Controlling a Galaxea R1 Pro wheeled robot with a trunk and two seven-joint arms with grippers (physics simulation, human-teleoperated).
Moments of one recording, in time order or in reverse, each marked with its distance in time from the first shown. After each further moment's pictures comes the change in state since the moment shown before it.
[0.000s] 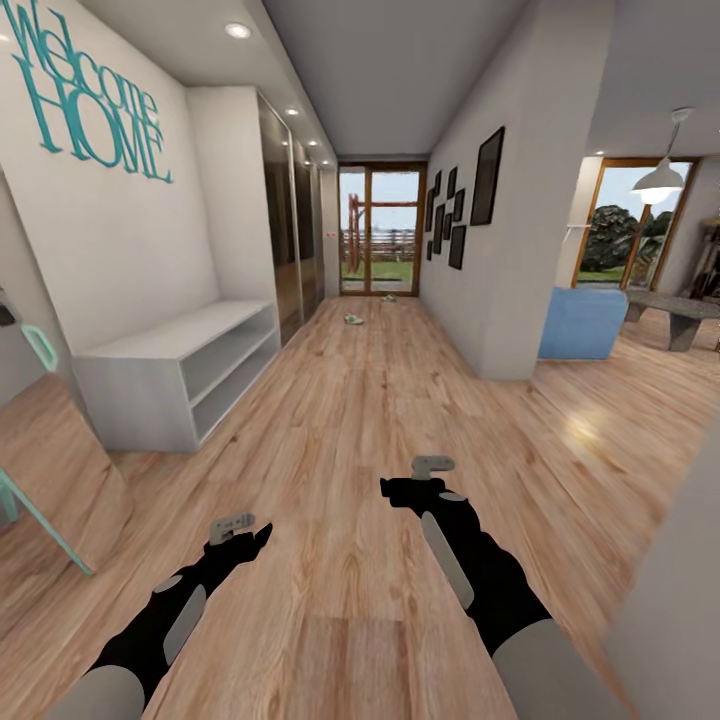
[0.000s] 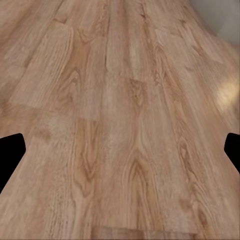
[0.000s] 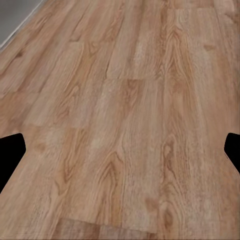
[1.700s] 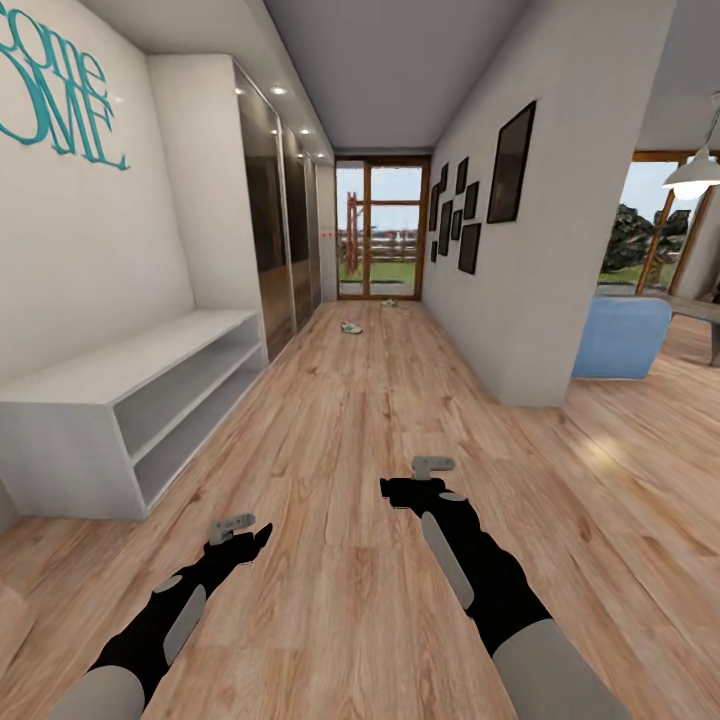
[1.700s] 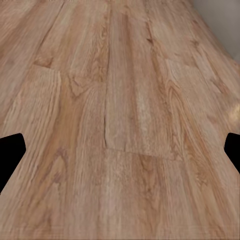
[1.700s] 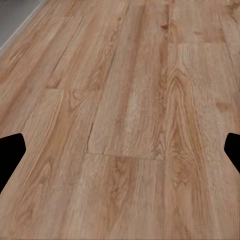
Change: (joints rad) left arm 0.000 0.000 0.000 0.000 0.000 0.000 0.000; right arm 0.000 0.000 0.000 0.000 0.000 0.000 0.000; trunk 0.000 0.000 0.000
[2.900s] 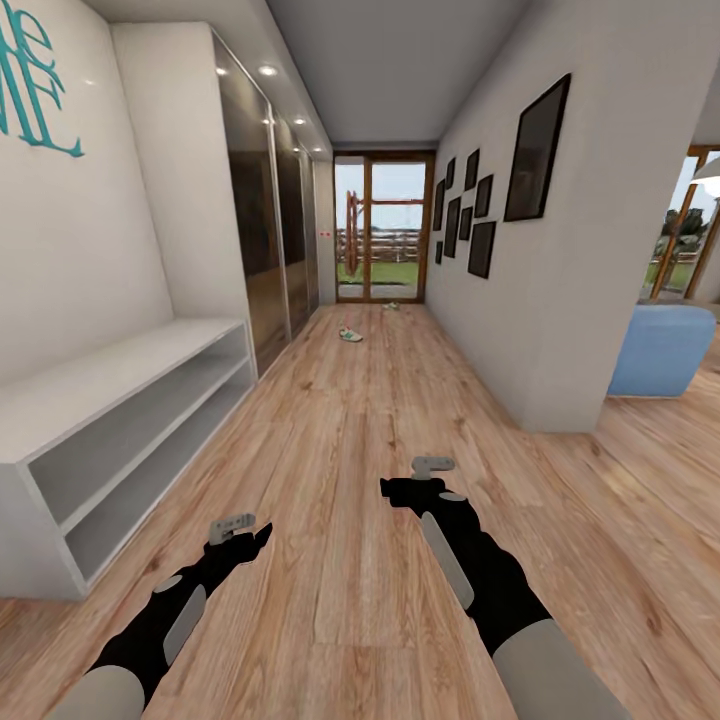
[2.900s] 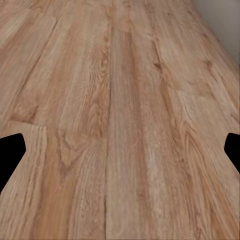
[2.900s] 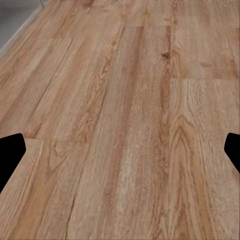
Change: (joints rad) left arm 0.000 0.000 0.000 0.000 0.000 0.000 0.000; right arm 0.000 0.000 0.000 0.000 0.000 0.000 0.000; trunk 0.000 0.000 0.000
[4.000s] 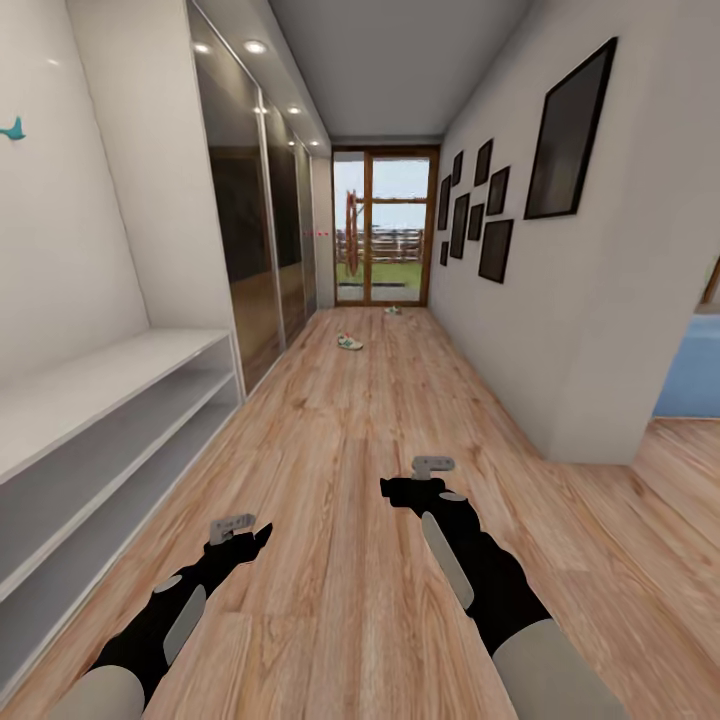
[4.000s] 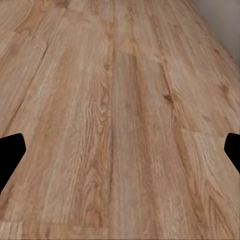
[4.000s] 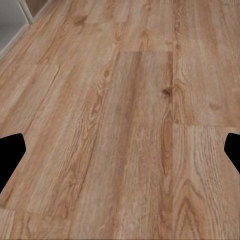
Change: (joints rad) left arm 0.000 0.000 0.000 0.000 0.000 0.000 0.000; right arm 0.000 0.000 0.000 -0.001 0.000 0.000 0.000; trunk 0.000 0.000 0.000
